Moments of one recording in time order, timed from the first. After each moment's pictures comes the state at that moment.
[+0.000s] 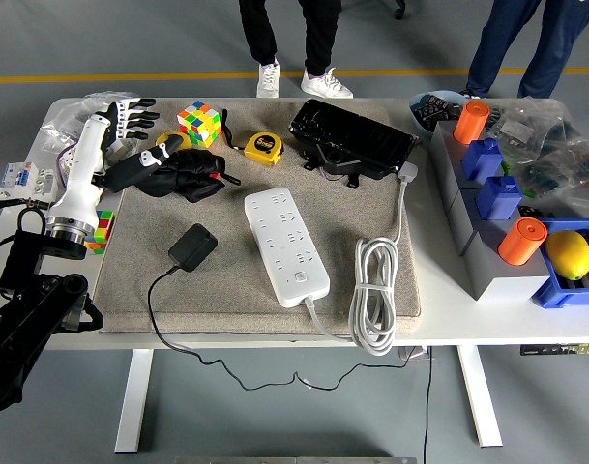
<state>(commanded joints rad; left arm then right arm) -0.34 0.24 -1.15 -1.20 1.31 0.41 -0.32 -0.06 -0.32 0.89 0.42 -0.49 -0.13 0.18</state>
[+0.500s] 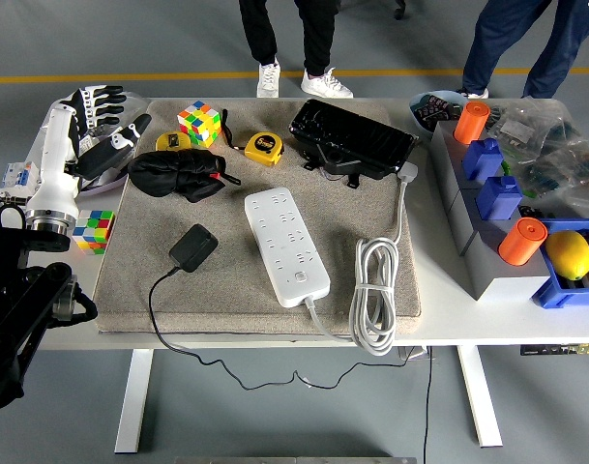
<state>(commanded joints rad) -0.34 0.23 -1.23 -1.20 1.29 0.40 -0.31 -0.06 -0.31 0.91 0.41 -0.50 -0.13 0.15</state>
